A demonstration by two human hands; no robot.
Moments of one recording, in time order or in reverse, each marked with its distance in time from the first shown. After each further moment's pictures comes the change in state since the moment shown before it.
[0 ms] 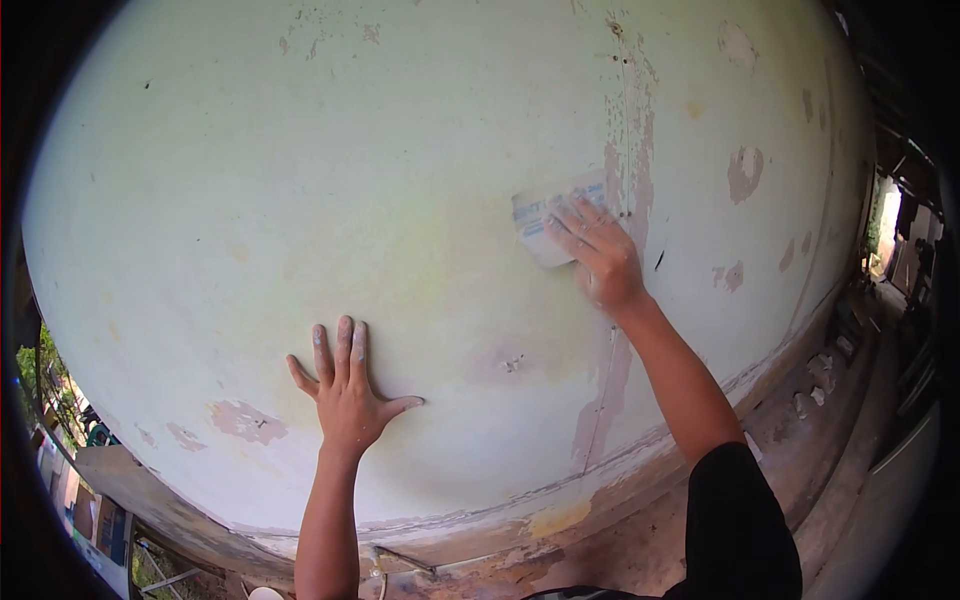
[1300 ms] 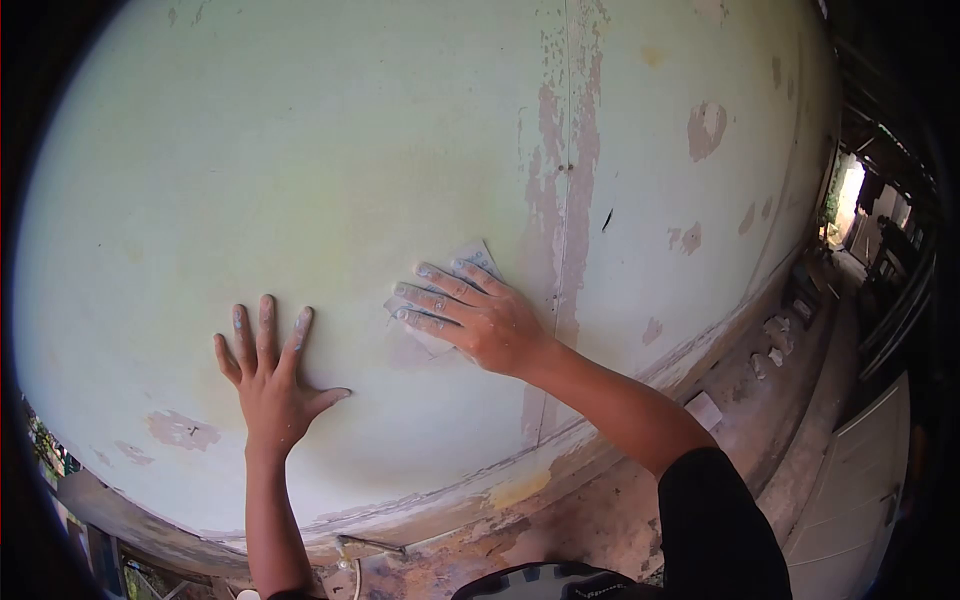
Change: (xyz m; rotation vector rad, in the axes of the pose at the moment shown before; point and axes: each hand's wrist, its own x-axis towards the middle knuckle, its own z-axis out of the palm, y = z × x) left_hand 0.015 0.011 -0.012 -0.021 -0.047 0.108; right_hand -0.052 -0.090 0.007 0.192 -0.326 -0.132
